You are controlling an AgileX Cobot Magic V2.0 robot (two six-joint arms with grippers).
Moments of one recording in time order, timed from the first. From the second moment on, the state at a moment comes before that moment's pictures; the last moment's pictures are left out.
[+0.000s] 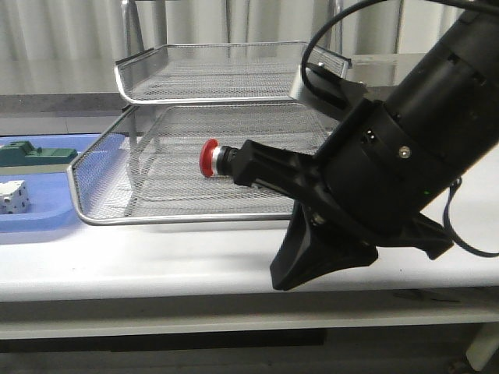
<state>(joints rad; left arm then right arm) -0.04 0.51 -0.62 -0.05 0.95 0.16 0.62 1.57 -0.75 0.84 0.35 -0.24</state>
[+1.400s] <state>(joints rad) -0.04 0.51 -0.62 -0.05 0.95 0.16 0.60 1.86 -1.15 0.74 0.14 -0.26</state>
